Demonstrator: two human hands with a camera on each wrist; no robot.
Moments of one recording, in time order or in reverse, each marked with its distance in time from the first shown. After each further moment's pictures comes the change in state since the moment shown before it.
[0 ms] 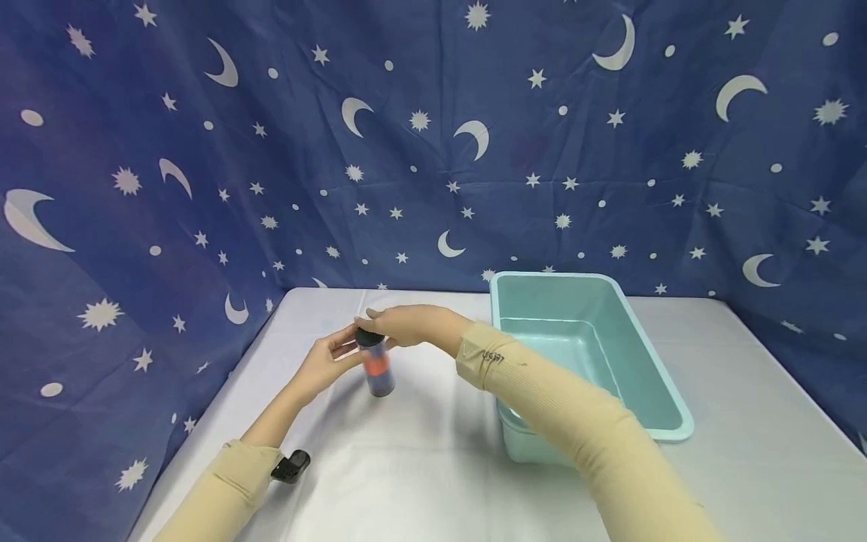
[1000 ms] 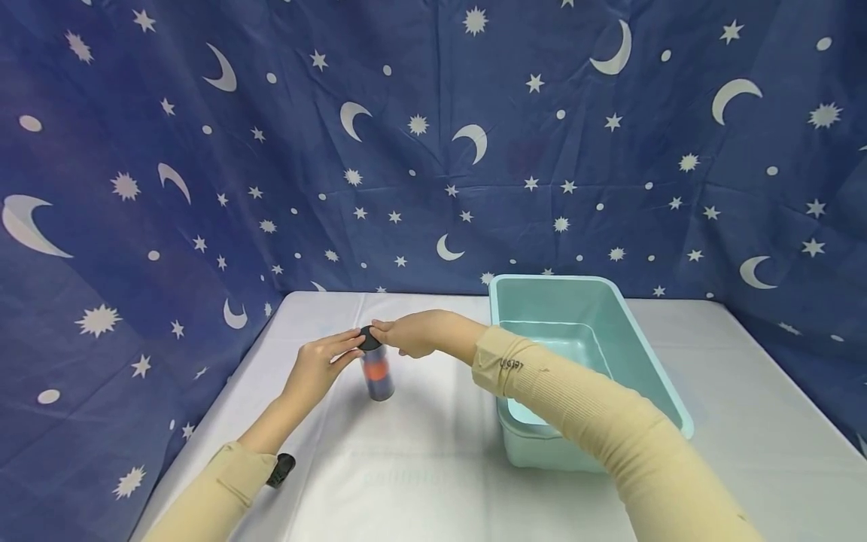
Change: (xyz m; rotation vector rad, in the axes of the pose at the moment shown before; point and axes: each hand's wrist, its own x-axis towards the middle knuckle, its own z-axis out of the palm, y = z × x) left_hand -0.001 0.003 0.001 0.611 0.366 0.595; right_hand -0.012 -0.008 0.000 -0.140 -0.168 0.101
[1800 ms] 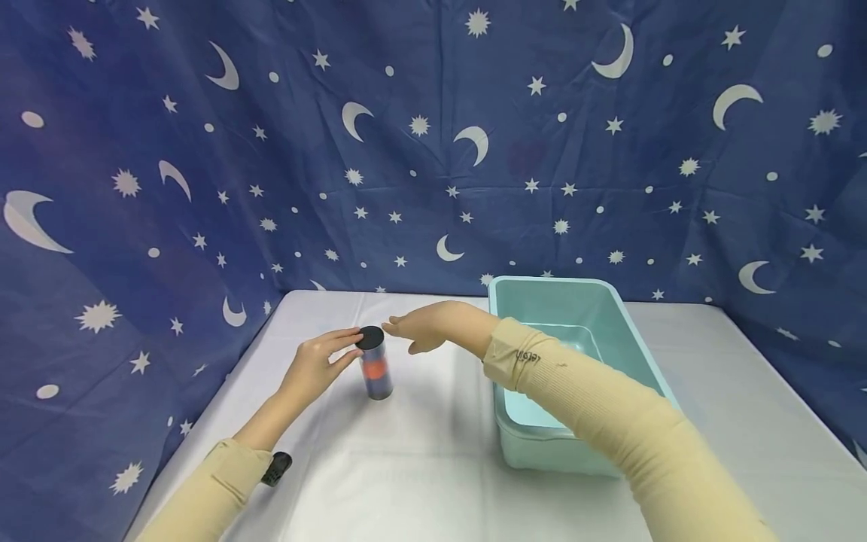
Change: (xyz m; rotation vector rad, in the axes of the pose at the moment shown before) left_hand 0.002 -0.002 -0.002 0.016 -0.061 -0.028; right_hand -0.015 0.014 -0.009 0.118 -0.098 0.059
